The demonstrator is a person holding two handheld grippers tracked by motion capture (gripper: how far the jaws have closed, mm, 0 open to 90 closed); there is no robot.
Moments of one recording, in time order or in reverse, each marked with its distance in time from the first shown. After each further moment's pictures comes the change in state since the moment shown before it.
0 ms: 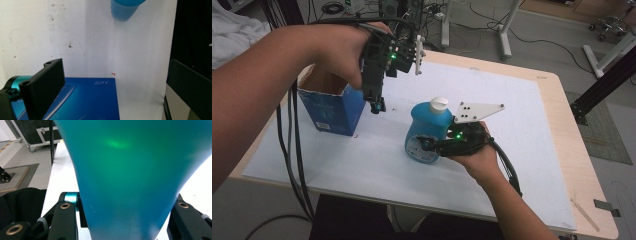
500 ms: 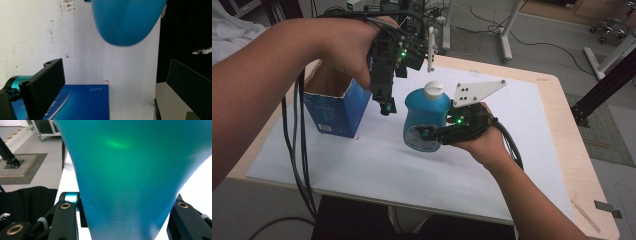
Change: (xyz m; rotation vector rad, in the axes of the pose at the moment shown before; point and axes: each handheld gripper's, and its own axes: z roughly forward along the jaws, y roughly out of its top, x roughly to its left) left arm -0.014 0.022 -0.025 -0.038 -0.017 0.001; right arm -0.002 0.056 -0.011 0.037 0.080 -0.122
